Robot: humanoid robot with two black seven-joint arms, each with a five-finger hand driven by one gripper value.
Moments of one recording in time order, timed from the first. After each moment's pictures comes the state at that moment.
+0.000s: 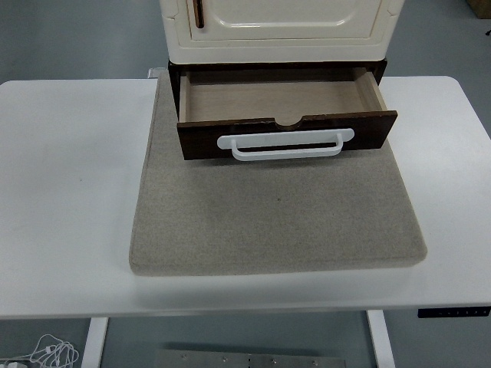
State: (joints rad) left arm -1.59 0.54 -0.85 -0.44 0.01 -0.08 0.08; right arm -0.03 0.00 0.13 0.15 -0.15 0.22 -0.01
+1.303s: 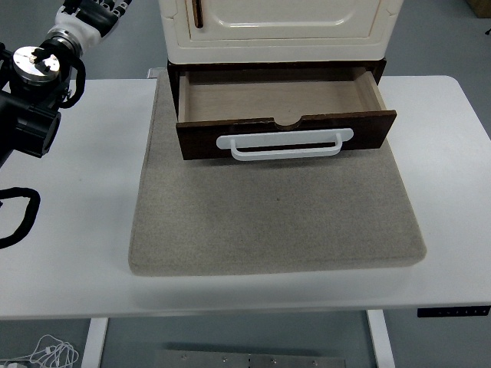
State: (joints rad) left arm -1.17 0.23 -0.86 -0.29 -0.52 -0.15 0.05; right arm -0.03 0.00 0.13 0.15 -0.15 0.22 -0.01
